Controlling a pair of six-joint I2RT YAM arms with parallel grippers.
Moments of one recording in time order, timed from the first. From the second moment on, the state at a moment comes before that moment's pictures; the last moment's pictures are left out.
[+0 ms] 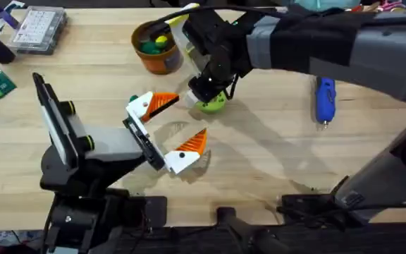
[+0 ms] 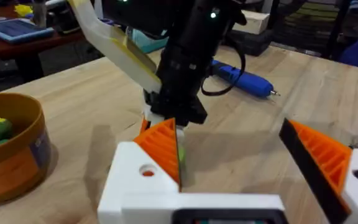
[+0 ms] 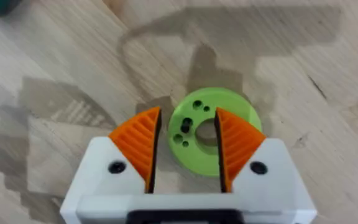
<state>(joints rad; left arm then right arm) -0.10 0.00 0.00 -0.06 0.84 -0.02 0.72 1.89 1.38 -0.71 -0.08 -0.01</state>
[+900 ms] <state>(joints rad) -0.10 0.00 0.00 -0.06 0.84 -0.02 0.77 1.92 1.38 -0.71 -0.07 -0.02</state>
